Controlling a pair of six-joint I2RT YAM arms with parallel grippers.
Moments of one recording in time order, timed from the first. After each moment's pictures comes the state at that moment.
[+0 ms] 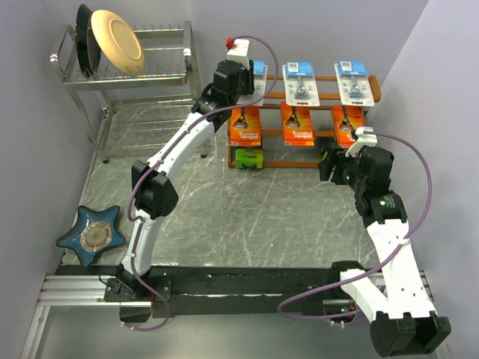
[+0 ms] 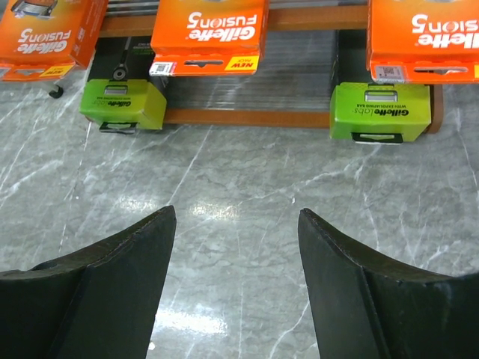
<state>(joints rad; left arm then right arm) -0.59 2.24 2.36 -0.18 -0.25 -0.17 0.03 0.85 0.95 -0.52 -0.12 0.14</state>
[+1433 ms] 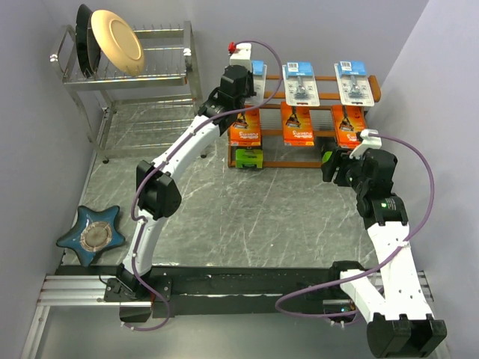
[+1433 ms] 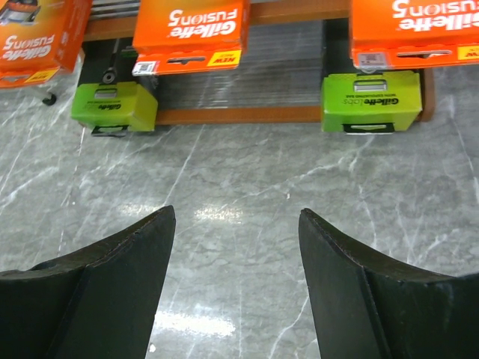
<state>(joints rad) -0.61 2.26 2.35 -0.16 -0.39 -0.18 -0.01 0.83 0.92 -0.52 -0.14 0.16</state>
